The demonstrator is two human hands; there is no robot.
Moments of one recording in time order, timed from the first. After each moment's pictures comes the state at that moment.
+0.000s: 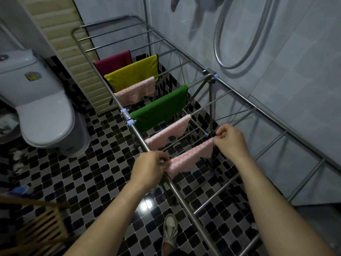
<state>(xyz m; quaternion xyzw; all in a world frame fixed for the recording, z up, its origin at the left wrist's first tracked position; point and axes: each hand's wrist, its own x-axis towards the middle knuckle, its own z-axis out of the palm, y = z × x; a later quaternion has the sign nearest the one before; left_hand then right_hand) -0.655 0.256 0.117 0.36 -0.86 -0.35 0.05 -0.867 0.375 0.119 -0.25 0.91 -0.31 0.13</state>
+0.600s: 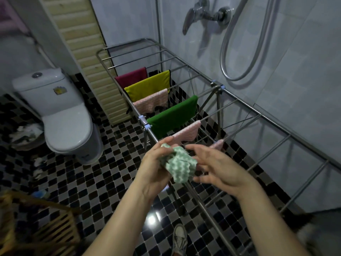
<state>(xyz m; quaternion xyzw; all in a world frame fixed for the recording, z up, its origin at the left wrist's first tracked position) -0.622 0.276 0.189 0.31 -0.27 -0.89 0.19 -0.750 0.399 0.198 -0.18 0.57 -0.56 0.58</state>
